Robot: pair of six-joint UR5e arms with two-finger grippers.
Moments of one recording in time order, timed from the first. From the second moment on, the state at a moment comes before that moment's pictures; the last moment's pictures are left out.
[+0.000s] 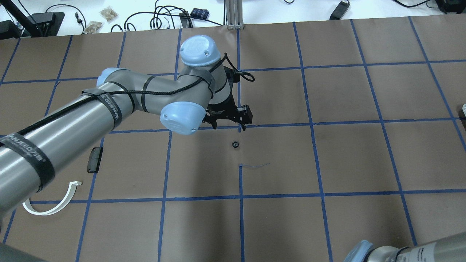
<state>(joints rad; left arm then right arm) -1.91 -2.00 -1.71 -1.03 1.42 -0.22 0.73 -1.27 1.76 -2.07 -1.54 -1.30</state>
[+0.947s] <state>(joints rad) -2.01 -2.09 -1.76 -0.90 1.59 -0.38 0.55 -1.02 1.67 -2.20 -1.48 -1.54</state>
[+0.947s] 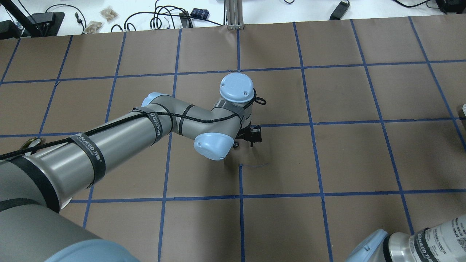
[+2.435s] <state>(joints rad) -1.90 -2.03 -1.78 -0.93 1.56 -0.29 0.63 -1.21 1.67 -1.98 -1.41 -1.47</state>
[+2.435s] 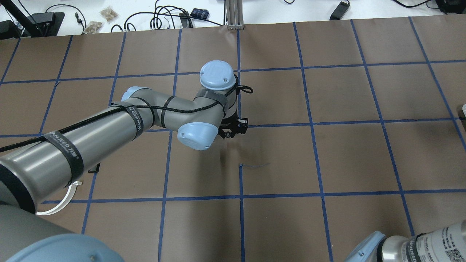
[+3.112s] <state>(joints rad) -1.45 -1.89 -1.88 -1.01 1.66 0.26 1.08 -1.50 1.68 -1.71 -1.38 -0.89</state>
